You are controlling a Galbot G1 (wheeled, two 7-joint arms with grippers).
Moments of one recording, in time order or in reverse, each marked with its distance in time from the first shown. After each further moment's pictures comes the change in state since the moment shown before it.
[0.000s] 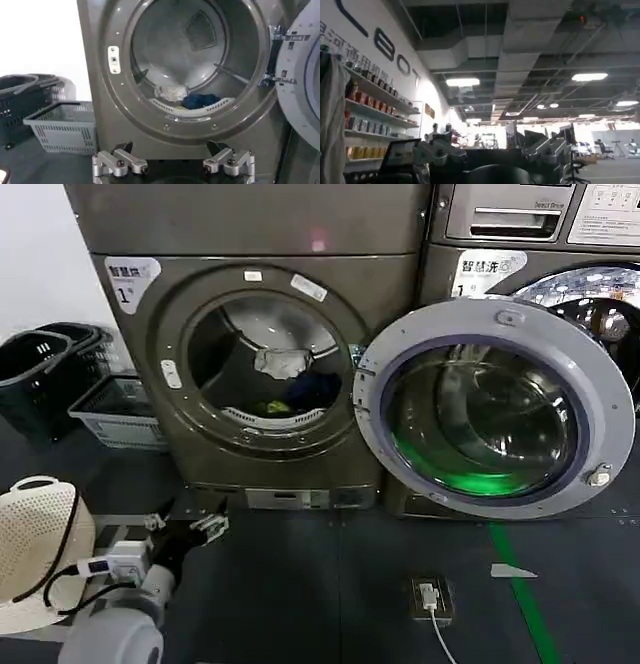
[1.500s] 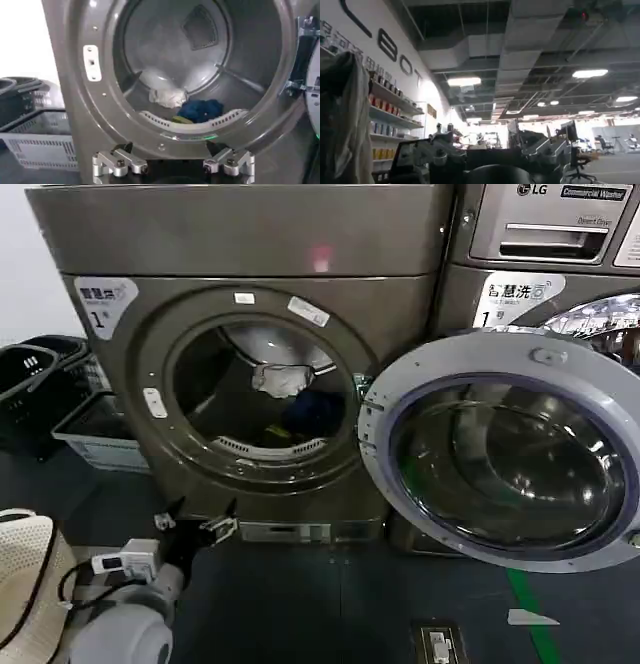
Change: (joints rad) left arm -0.007 -0.009 0.023 0.027 0.019 0.000 0.002; right arm 0.007 0.009 -0.005 -0.005 -0.002 0.002 0.001
